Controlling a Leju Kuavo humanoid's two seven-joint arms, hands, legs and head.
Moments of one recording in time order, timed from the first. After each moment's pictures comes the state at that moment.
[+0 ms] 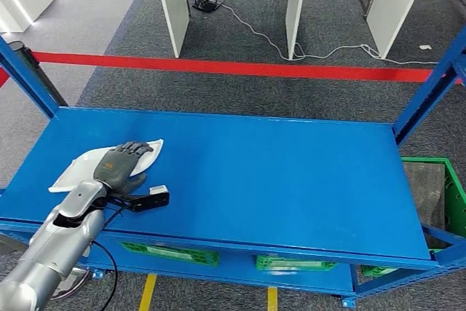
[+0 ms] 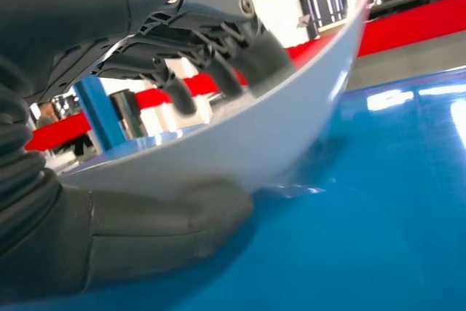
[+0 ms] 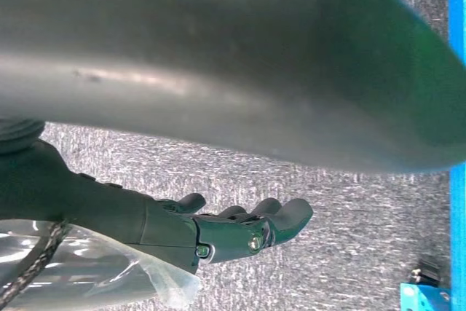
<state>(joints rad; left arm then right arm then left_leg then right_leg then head) -0.24 0.31 -0.28 -1.21 -1.12 0.20 -0.21 -0.04 0.15 -0.32 -0.20 0.24 -0.28 -0.27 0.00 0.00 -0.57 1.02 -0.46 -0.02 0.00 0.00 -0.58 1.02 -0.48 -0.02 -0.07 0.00</state>
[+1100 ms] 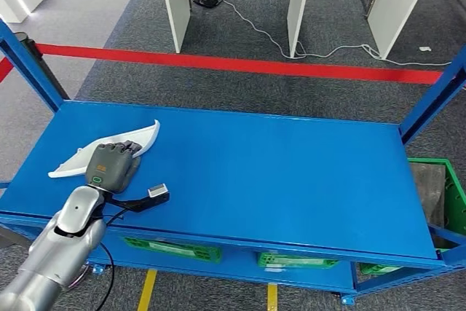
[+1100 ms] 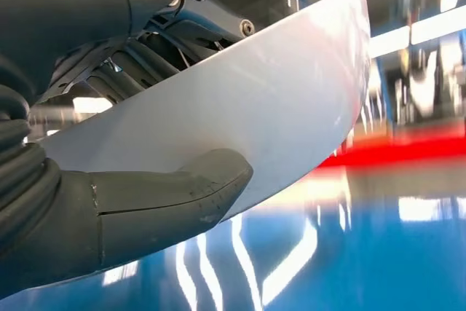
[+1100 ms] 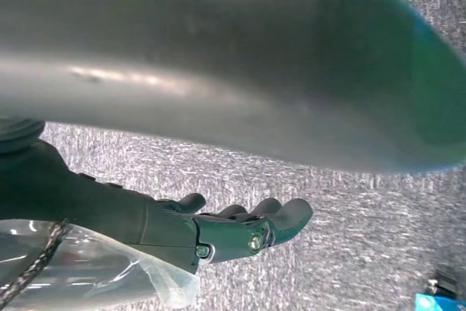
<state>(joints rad) -0.18 0.27 -0.26 -1.30 -1.31 0.53 -0.15 -0.03 0.16 -0.33 -0.20 0.28 -0.28 -0.25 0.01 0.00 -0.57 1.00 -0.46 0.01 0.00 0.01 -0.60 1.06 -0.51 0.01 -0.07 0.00</state>
